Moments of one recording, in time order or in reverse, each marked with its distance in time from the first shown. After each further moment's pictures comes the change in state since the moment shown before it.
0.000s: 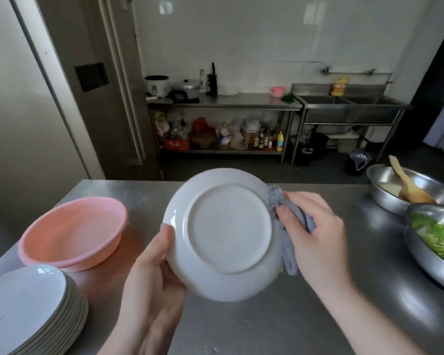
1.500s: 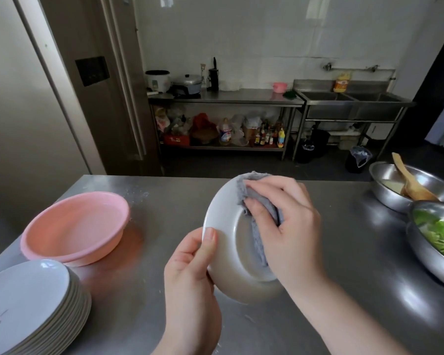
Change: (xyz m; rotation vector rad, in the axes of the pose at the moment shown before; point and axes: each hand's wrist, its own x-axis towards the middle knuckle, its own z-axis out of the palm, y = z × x) left_hand -0.020 -0.030 0.011 0.256 -0.111 0.162; right_hand -0.003 -0.024 0.034 -0.117 0.017 -0.280
